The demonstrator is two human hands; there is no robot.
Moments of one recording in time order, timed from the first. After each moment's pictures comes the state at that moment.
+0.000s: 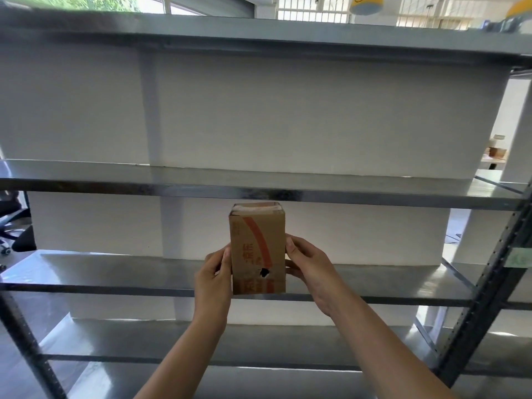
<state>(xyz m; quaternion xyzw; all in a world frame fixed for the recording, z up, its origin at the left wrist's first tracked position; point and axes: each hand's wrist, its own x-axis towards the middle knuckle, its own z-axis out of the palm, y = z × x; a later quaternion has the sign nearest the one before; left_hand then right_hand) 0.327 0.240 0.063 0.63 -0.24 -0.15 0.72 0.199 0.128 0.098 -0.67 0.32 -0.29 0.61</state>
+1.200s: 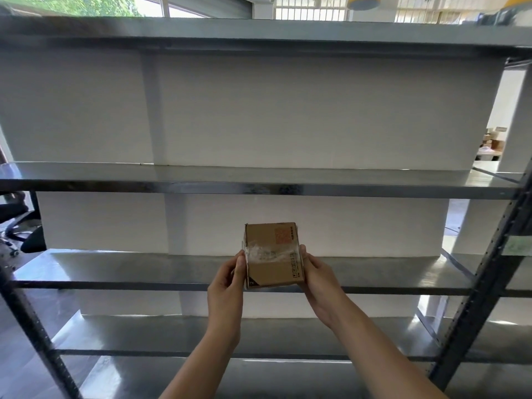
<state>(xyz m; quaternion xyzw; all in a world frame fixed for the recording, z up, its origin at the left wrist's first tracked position) 0.295 0.257 0.039 0.58 -0.22 -0.20 0.76 0.184 0.143 0.064 -0.58 0.33 -0.30 0.68</state>
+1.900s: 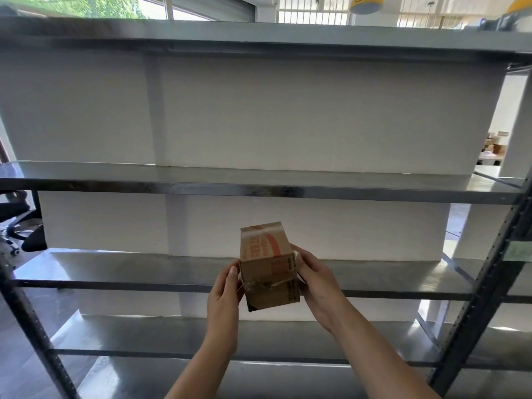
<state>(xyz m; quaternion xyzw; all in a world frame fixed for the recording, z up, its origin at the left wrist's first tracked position) 0.301 0.259 0.022 0.57 -0.19 -0.25 0.76 0.183 0.139 0.059 -0.58 0.27 -0.33 0.69</state>
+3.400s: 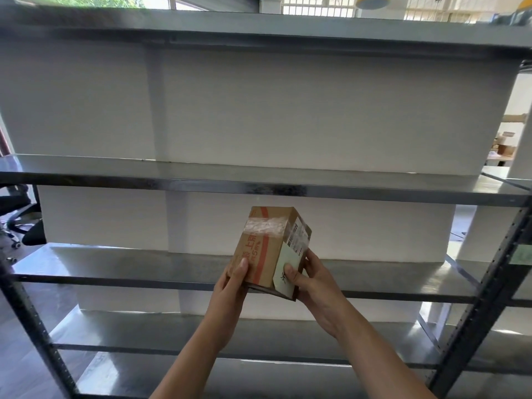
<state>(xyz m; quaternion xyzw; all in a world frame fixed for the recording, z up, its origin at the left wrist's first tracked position) 0.325 0.253 0.024 0.50 -0.32 -0.35 0.72 0.185 0.132 0.051 -0.55 0.20 -0.29 0.76</state>
